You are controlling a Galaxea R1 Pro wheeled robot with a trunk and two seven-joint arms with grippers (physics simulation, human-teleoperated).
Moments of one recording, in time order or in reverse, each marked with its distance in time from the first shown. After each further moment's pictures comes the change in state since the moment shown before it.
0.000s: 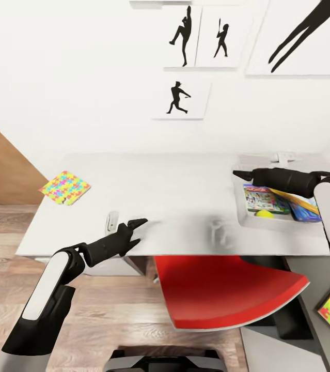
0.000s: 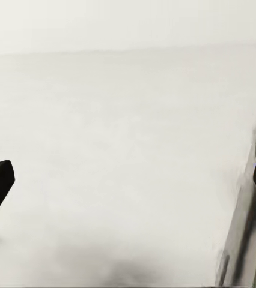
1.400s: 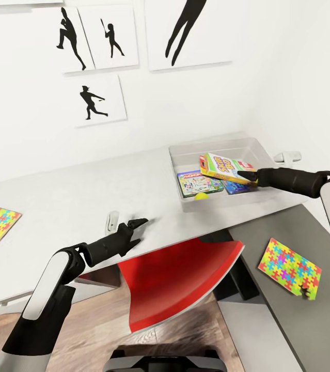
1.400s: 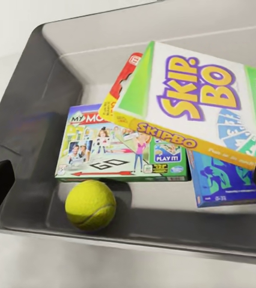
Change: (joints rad) left arm 0.000 -0.002 -0.001 0.000 0.000 -0.002 0.001; right arm 0.002 -0.037 0.000 -0.002 -0.006 0.000 0.005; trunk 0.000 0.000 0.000
